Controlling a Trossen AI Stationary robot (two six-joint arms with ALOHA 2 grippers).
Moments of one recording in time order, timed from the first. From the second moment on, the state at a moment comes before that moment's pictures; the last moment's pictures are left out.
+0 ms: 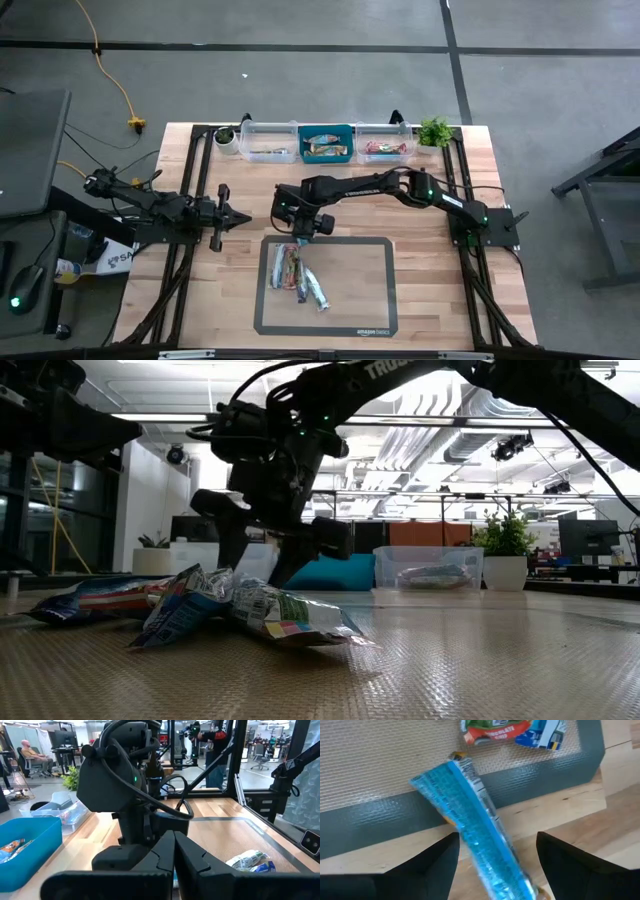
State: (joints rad) left arm -0.38 0.04 0.03 0.03 -0.37 0.02; right arm -0.06 2.44 2.05 -0.80 -0.24 -1.34
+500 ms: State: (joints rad) left arm -0.38 0.04 0.03 0.03 -0.37 0.02; right arm -0.06 2.44 2.05 -0.80 -0.21 -1.29
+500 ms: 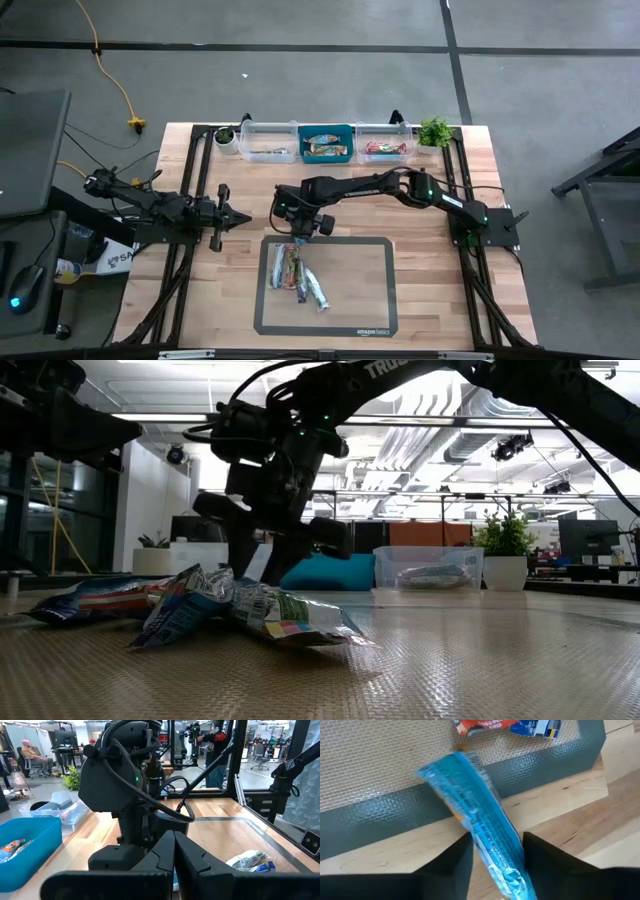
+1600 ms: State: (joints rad) left arm -0.38 0.04 0.03 0.03 -0.37 0.02; right arm 0.00 2.41 2.05 -0.74 -0.05 -0.90
